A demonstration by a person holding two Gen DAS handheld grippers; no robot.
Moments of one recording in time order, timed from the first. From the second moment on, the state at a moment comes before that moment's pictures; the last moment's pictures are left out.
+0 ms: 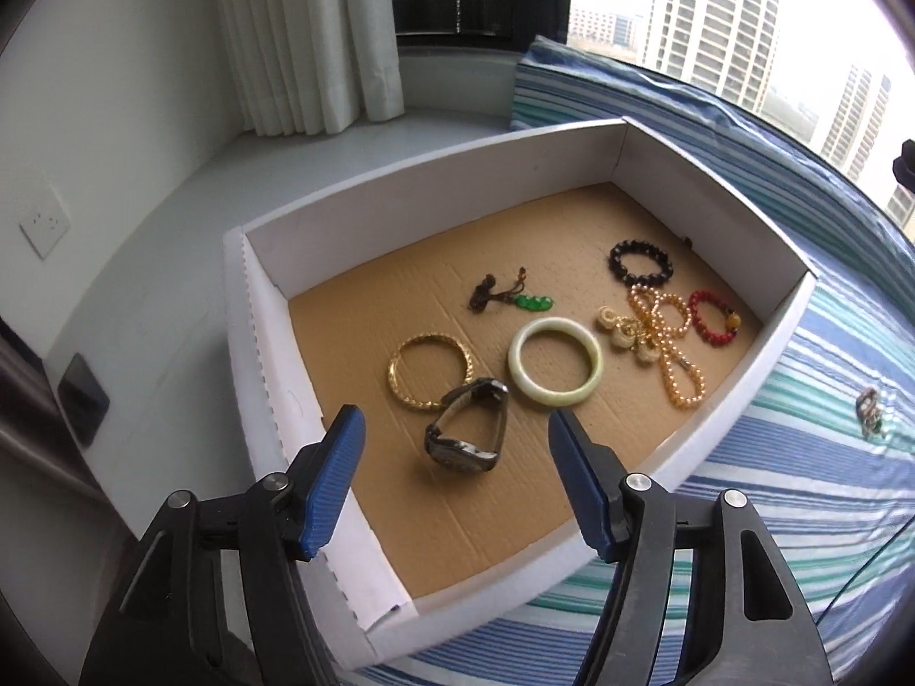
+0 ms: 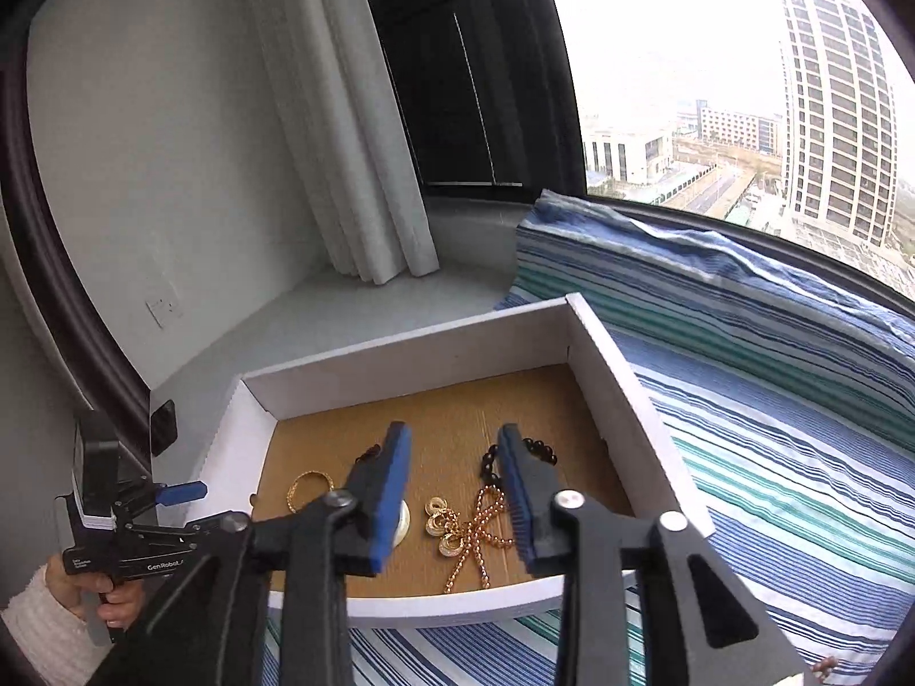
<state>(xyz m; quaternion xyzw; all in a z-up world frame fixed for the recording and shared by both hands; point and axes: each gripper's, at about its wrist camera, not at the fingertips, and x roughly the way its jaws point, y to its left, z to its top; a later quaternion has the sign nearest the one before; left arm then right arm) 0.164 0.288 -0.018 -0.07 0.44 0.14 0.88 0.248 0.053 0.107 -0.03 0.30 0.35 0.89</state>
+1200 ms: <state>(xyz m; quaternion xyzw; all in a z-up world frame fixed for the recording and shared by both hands) 0.114 -0.035 -0.084 0.03 0.47 -0.07 0.88 0.026 -0.225 -0.068 -0.04 0.41 0.07 0.91</state>
